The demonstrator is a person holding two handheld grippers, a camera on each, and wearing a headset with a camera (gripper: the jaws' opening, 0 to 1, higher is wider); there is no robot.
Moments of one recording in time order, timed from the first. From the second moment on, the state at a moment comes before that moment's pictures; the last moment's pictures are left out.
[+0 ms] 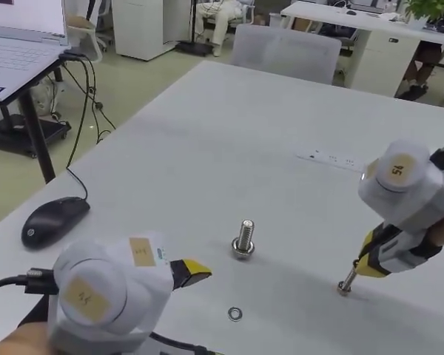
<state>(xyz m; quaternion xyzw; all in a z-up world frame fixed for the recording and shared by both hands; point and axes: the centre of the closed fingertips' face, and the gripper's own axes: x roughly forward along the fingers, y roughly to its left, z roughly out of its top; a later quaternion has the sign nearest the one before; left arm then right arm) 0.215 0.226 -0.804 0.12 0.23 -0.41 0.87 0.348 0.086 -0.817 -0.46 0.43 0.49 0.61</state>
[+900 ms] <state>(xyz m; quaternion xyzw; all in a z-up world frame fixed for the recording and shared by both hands) 0.214 0.228 -0.805 0.12 0.23 -0.40 0.88 0.350 0.086 -0.854 -0.46 0.45 0.49 0.59</state>
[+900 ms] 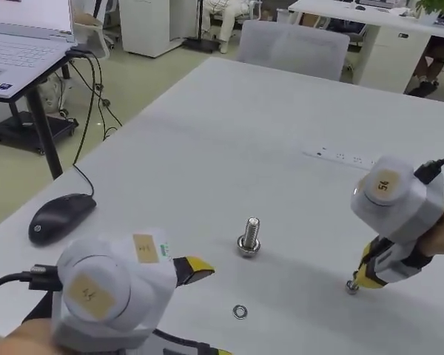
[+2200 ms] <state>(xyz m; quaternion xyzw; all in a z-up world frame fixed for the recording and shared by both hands) 0.213 0.230 -0.807 0.12 0.24 -0.40 0.88 0.351 0.086 -0.876 -0.48 0.46 0.49 0.57</state>
